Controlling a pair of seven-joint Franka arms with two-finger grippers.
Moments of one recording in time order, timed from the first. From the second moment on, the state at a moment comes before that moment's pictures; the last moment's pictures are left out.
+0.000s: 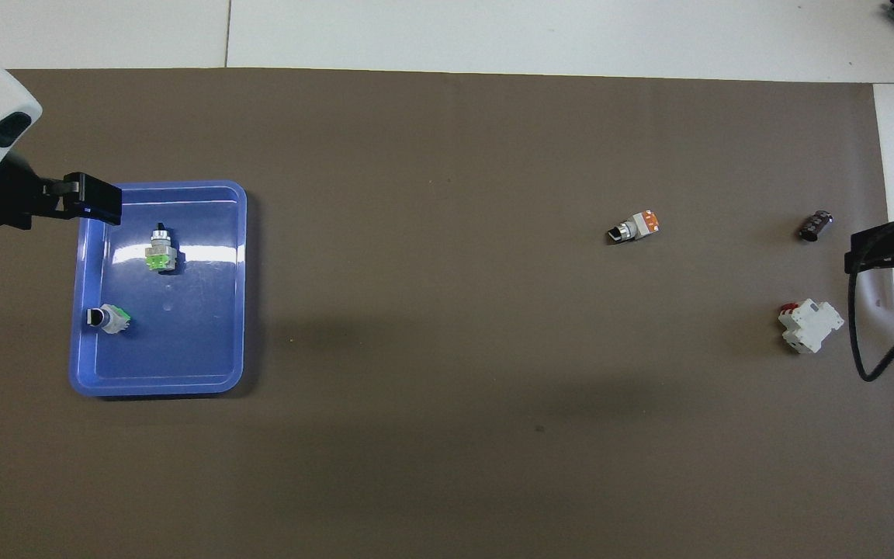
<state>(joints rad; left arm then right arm) 0.19 0.08 -0.32 -1.56 0.07 1.68 -0.13 0.04 -0.03 -0.09 -1.58 -0.06 1.51 0.09</state>
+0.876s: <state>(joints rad) 0.19 0.08 -0.32 -1.56 0.07 1.68 -0.13 0.05 0.01 -0.09 -1.62 -0.06 1.74 0.15</state>
